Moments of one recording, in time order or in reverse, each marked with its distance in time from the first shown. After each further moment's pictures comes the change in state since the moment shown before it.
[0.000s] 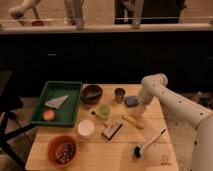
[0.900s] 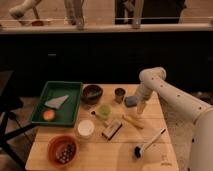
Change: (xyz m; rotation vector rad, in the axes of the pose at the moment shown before) arm -0.019 -0.004 -0.029 -0.060 0.008 -0.165
